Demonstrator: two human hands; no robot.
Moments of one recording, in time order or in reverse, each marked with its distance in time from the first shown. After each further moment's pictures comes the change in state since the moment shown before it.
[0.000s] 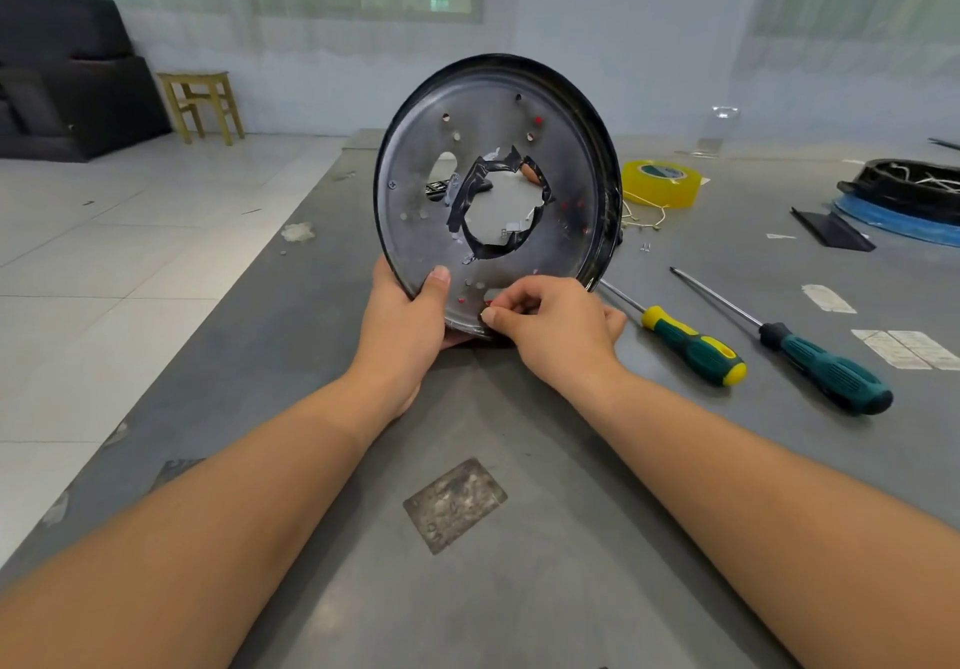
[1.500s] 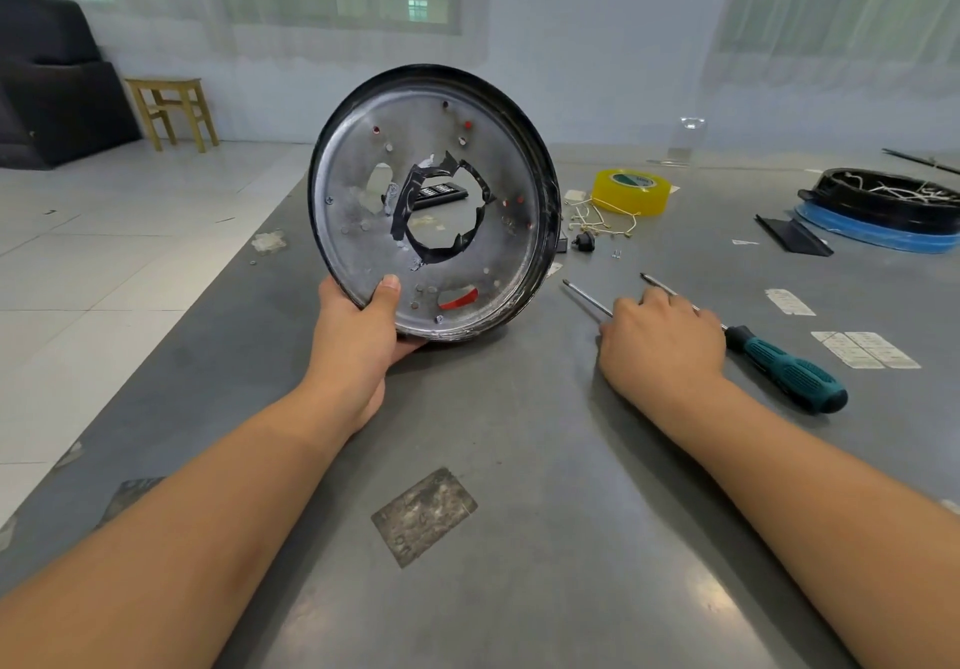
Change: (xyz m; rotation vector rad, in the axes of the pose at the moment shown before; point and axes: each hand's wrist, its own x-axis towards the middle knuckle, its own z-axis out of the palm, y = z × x) left_hand 0.013 -0.009 -0.012 -0.136 0.071 -0.032; right_hand 0.005 0.063 -0.075 -0.924 -0.032 0.007
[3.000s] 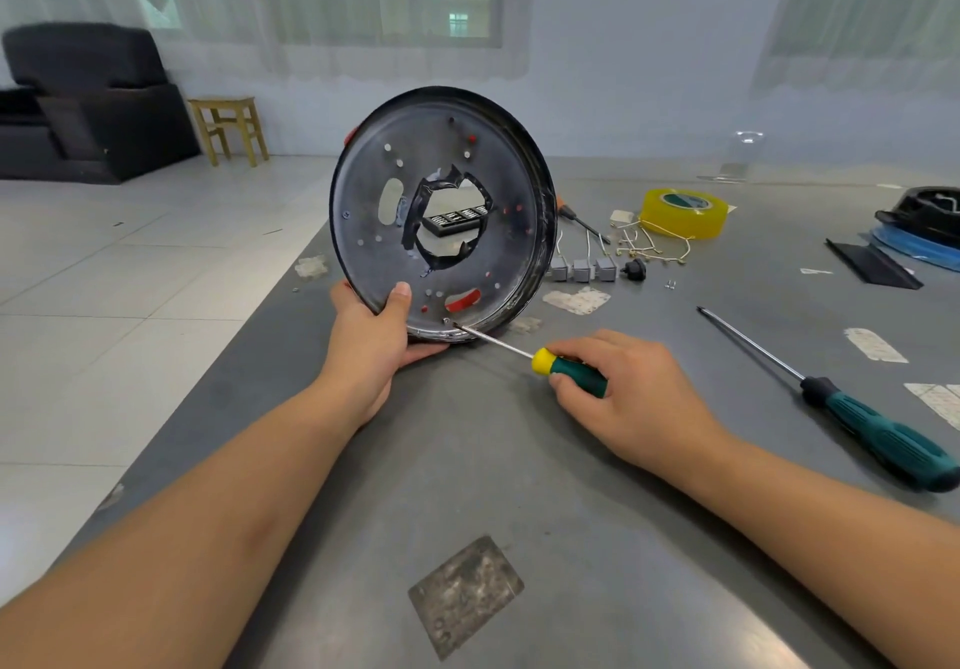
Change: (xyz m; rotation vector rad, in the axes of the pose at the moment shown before) left_hand 0.062 0.006 -0.016 0.052 0.061 0.001; right_hand 0.001 -0.039 0.003 0.741 0.100 -0.507
